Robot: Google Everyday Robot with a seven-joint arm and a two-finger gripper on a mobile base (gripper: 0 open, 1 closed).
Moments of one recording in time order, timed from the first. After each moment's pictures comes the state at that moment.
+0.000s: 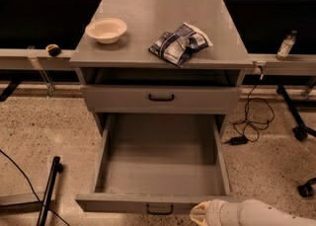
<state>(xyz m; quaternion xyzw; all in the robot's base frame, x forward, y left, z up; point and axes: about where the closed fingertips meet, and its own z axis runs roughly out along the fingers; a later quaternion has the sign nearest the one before) 0.380 -0.143 0.401 -0.60 0.73 0.11 0.31</state>
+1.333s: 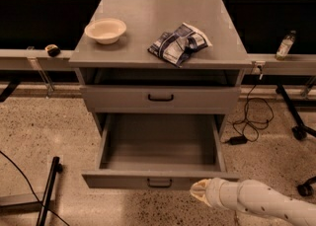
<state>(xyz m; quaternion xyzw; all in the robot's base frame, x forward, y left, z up) 0.458 -0.152 0.417 -0.59 0.72 0.09 0.36</state>
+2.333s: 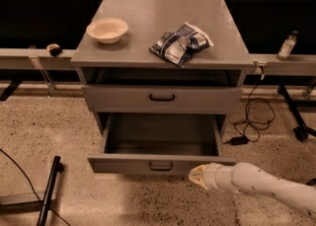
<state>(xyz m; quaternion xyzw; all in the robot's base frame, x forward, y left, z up) 0.521 -0.157 0.408 -0.58 0.73 0.08 0.36</state>
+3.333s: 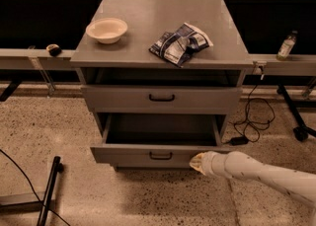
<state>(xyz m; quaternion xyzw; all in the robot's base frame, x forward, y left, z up) 0.595 -0.169 0.381 -0.59 0.72 0.02 0.37</state>
